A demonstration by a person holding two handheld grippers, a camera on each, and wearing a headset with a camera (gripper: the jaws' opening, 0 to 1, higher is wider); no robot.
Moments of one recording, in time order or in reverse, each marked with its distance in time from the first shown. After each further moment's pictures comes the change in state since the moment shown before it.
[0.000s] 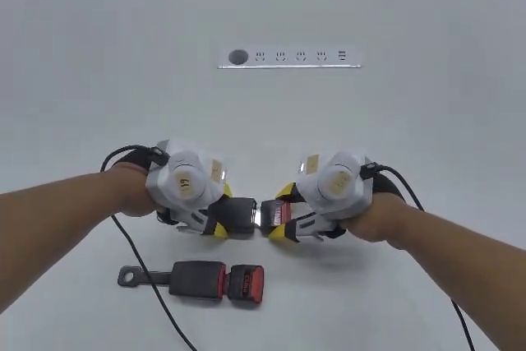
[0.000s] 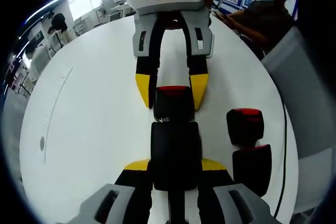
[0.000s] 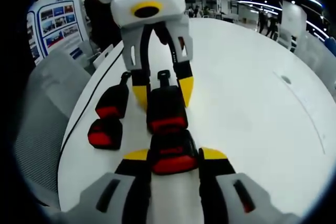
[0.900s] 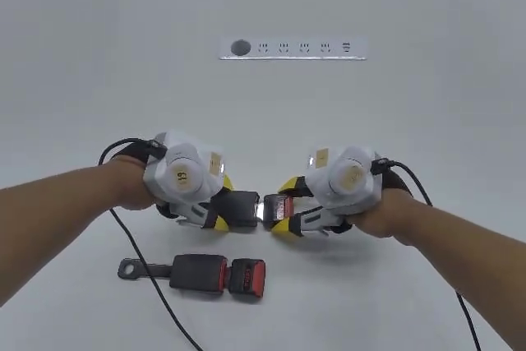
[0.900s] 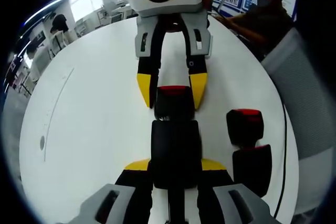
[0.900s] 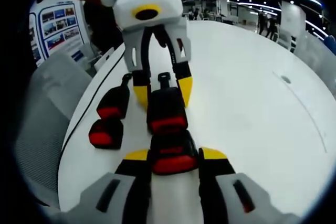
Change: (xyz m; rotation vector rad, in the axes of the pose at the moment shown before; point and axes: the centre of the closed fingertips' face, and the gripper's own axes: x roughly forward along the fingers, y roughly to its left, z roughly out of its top) left arm -0.001 0.000 0.000 -0.007 -0.025 0.005; right arm 0.001 -0.001 0.001 0.008 -0.019 0.008
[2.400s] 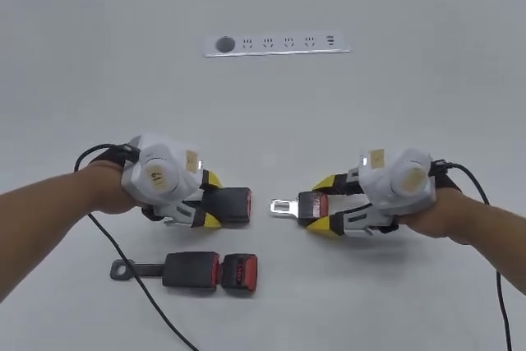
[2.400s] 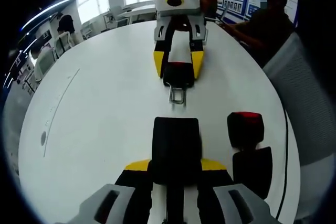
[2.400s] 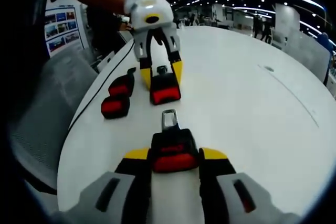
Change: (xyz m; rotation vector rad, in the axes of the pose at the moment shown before) left arm -0.003 0.000 0.002 -0.032 -0.063 0.023; right arm -0.047 -0.005 -0.043 0.010 -0.070 -0.013
